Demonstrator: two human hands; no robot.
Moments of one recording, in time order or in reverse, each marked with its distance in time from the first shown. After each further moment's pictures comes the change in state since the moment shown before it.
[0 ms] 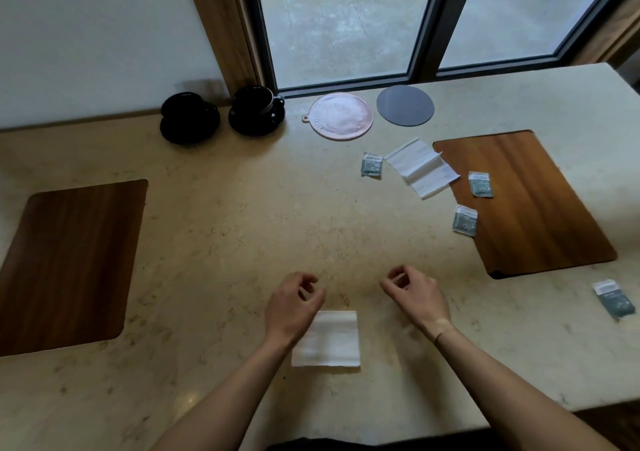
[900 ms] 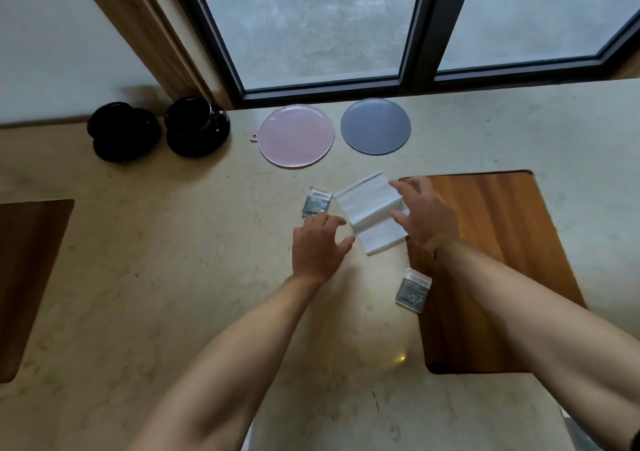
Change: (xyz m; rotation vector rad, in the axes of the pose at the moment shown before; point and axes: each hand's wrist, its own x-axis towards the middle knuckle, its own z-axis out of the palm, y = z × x) left_hand 0.212 0.173 0.136 0.382 0.141 0.127; right_hand 0.286 0.038 -0.151 -0.376 0.111 -0.426
